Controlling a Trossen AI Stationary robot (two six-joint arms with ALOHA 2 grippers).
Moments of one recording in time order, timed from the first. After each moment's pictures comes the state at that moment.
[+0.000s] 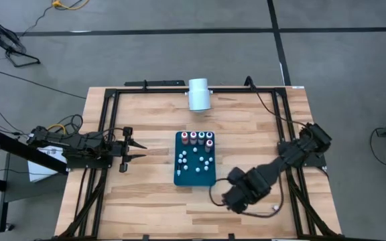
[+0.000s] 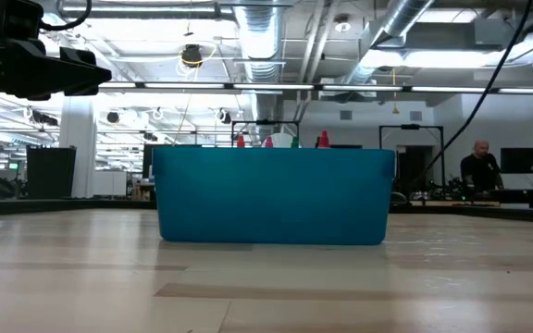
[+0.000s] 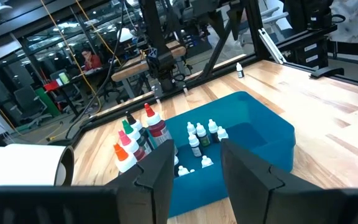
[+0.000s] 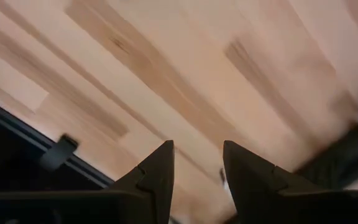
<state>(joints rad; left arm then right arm) -0.18 0.07 0.01 0.03 -0.09 0.35 0.61 1.83 1.68 -1.47 -0.07 1.33</state>
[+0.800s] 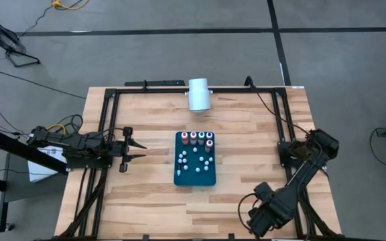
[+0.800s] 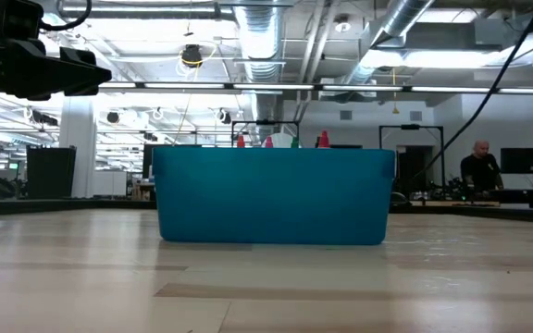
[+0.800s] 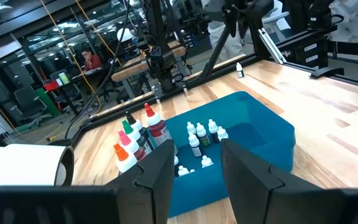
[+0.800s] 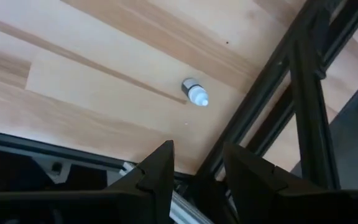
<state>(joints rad) -0.18 0.07 0.01 0.03 -0.09 0.36 0.87 1.83 1.57 -1.51 -0.27 1.86</state>
